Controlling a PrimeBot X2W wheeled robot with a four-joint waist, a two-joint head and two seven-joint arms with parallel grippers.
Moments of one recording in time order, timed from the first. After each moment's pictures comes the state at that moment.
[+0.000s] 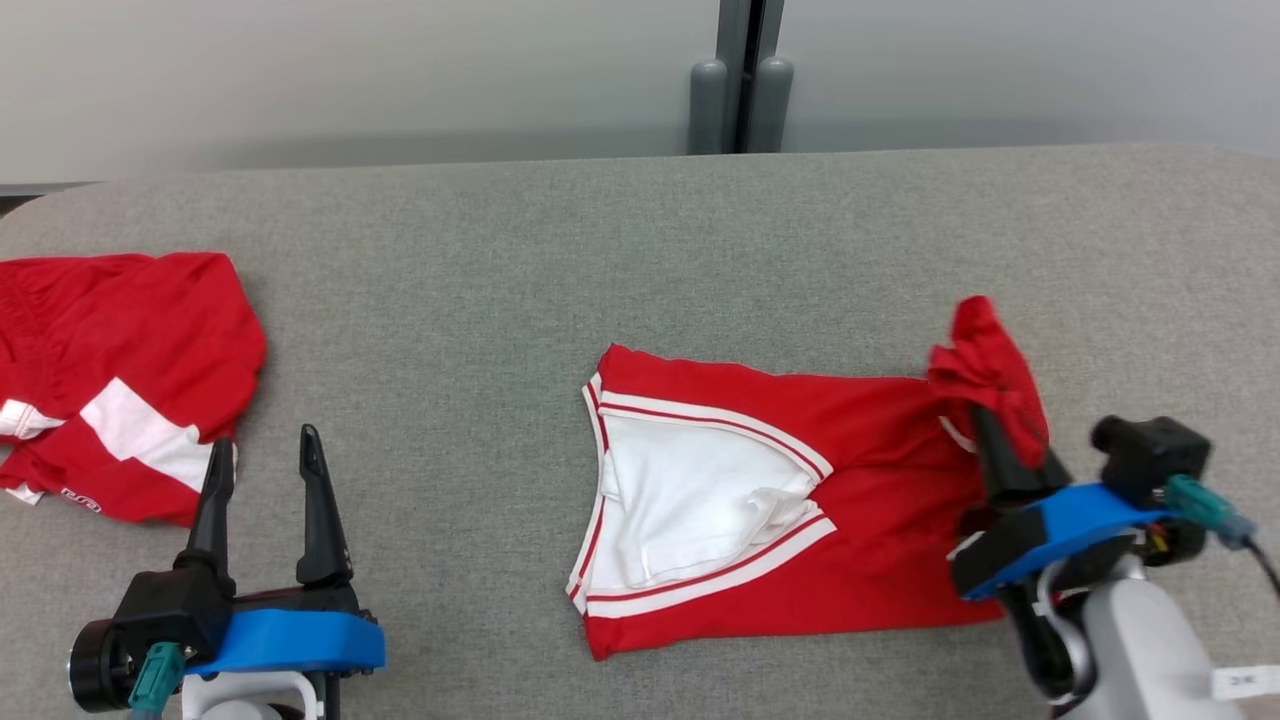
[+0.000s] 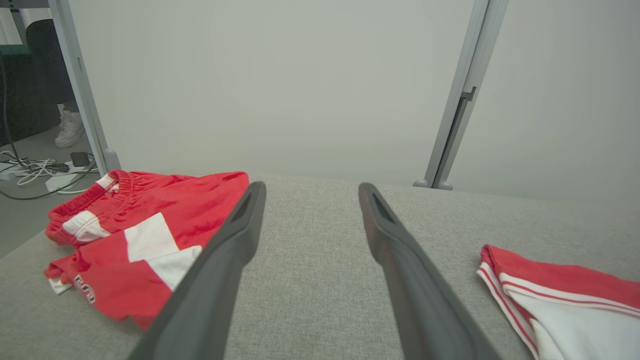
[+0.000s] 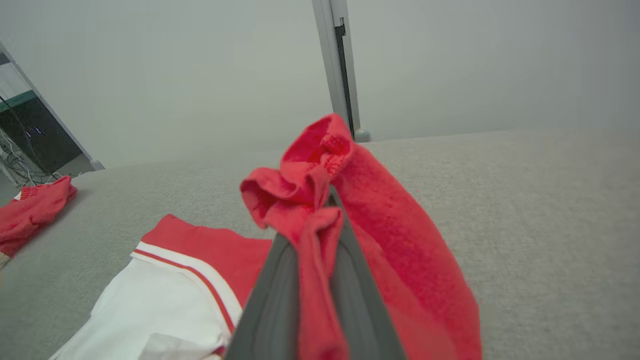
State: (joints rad) left arm -0.06 0.05 0.05 0.16 -0.15 -0.05 -0.26; right arm -0.28 -0.12 0.05 0.33 0.32 0.13 -0.12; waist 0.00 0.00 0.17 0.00
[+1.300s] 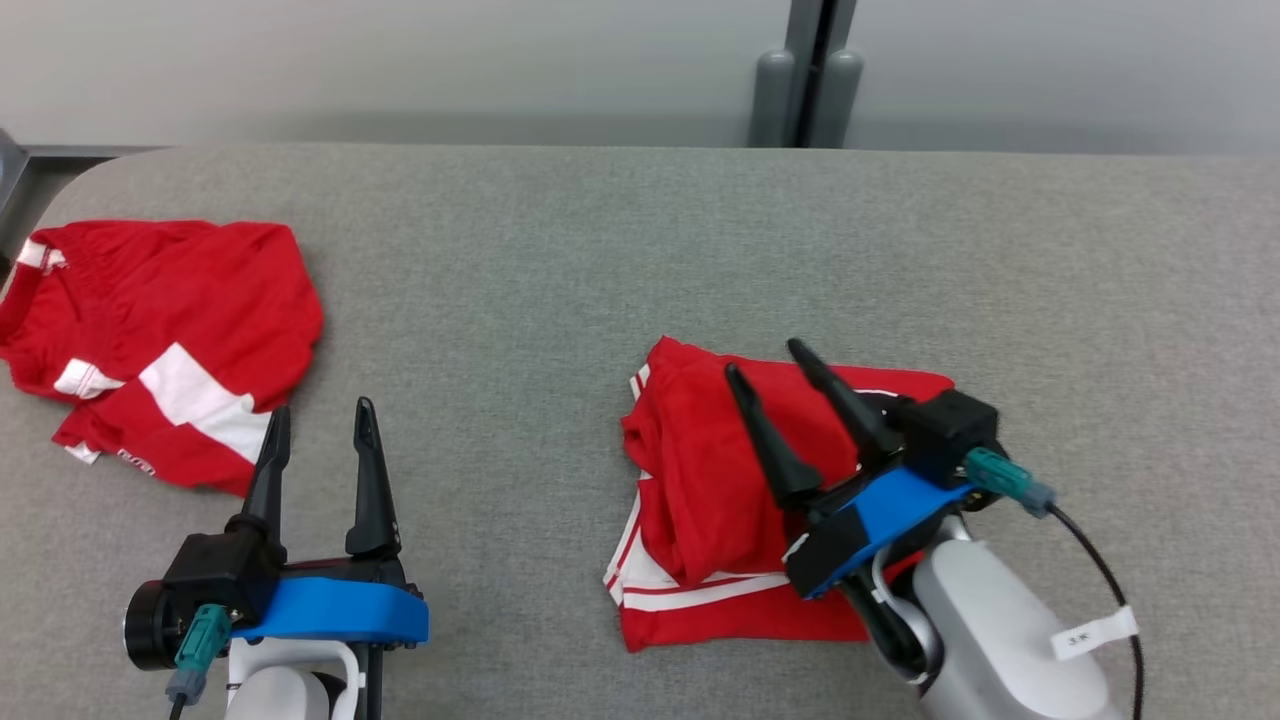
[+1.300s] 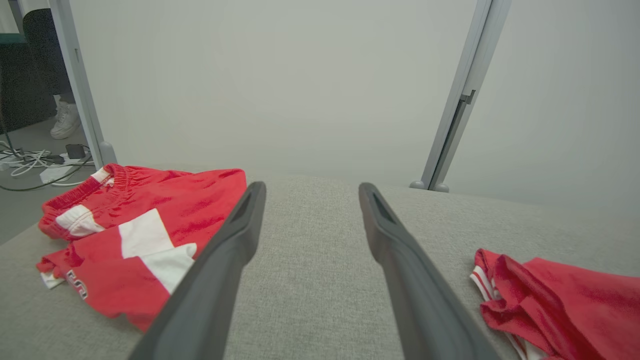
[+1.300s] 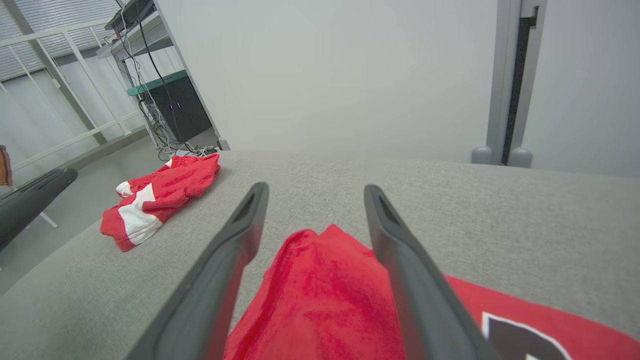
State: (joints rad) left arm -0.13 0.05 -0.04 0.22 -0.19 -0.04 -0.26; right arm -0.47 -0.05 0.44 0.50 0.40 0.13 -0.24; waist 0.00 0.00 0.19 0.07
